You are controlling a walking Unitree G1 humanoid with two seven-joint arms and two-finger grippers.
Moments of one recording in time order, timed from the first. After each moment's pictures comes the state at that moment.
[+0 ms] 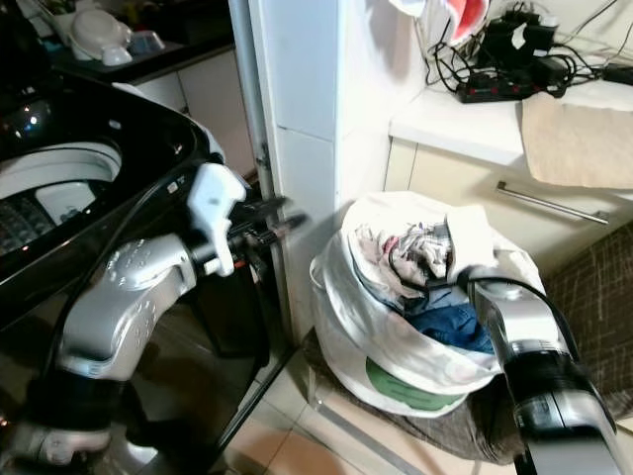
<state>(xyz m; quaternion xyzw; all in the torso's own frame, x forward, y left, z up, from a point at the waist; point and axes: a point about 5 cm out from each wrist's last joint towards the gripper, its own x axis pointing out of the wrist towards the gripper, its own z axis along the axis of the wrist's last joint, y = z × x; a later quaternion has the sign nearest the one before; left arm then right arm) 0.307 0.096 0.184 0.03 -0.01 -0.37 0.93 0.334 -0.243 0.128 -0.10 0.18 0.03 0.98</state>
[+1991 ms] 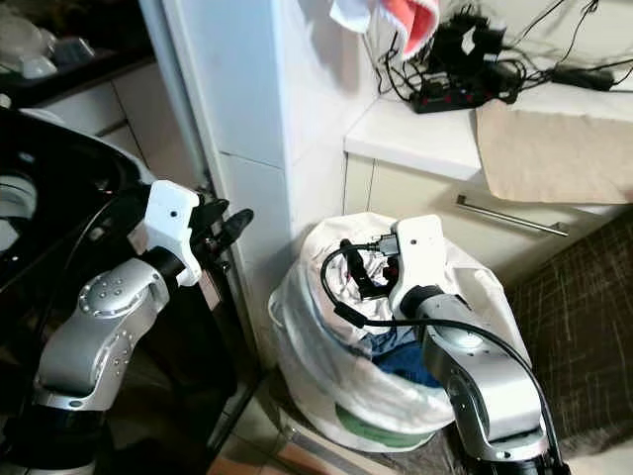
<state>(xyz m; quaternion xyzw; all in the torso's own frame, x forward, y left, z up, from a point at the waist) 0.298 0.123 0.172 0.04 0.00 -0.24 0.97 0.265 -0.155 0.154 -0.02 0.11 0.13 0.99</state>
